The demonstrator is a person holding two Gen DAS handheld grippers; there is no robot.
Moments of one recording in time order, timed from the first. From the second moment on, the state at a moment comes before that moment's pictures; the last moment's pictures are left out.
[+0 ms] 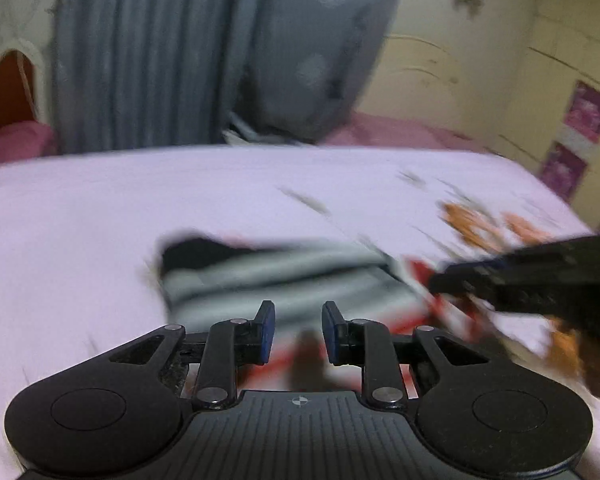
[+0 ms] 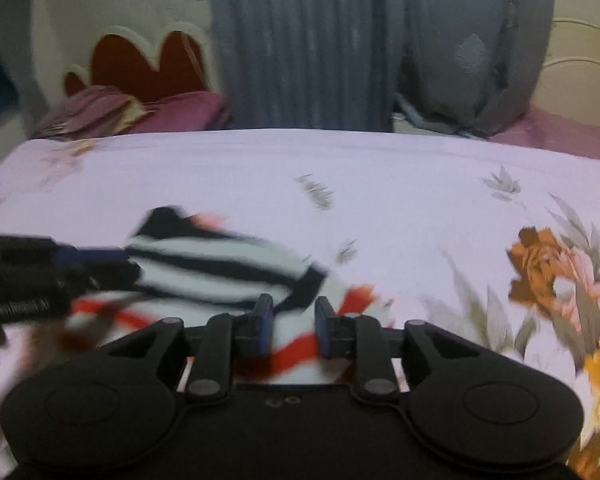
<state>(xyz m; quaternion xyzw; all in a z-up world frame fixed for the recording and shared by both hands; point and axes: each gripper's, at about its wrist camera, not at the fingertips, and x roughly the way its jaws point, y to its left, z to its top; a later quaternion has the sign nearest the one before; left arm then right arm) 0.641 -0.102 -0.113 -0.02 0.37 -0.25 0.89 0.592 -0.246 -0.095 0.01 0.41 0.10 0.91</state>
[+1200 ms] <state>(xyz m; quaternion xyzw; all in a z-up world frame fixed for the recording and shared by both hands) 0.490 -0.108 -0.126 0.02 0.42 -0.19 0.89 0.455 -0.214 -0.118 -0.08 0.46 0.15 0.87</state>
